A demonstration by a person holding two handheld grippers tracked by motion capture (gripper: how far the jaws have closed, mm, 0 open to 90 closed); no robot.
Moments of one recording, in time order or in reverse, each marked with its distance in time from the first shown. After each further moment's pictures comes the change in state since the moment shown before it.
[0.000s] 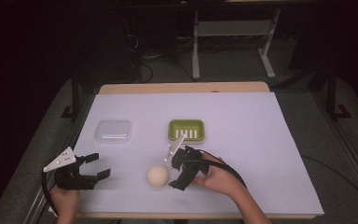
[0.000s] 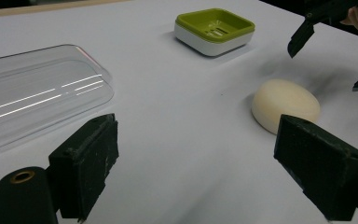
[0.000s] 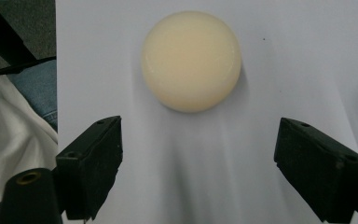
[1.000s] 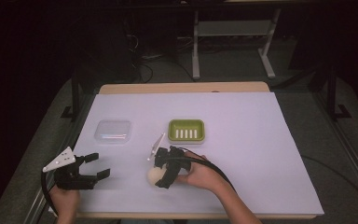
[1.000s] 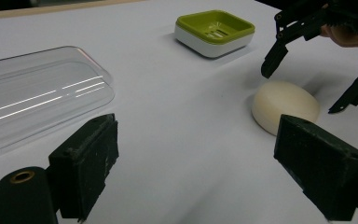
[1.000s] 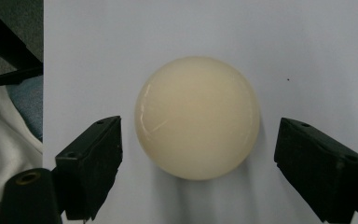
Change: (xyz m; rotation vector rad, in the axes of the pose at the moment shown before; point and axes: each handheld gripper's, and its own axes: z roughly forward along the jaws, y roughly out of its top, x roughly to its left) left arm 0.000 0.000 -0.001 -0.005 0.002 -0.006; right arm -0.004 0.035 0.035 0.052 0.049 -0.011
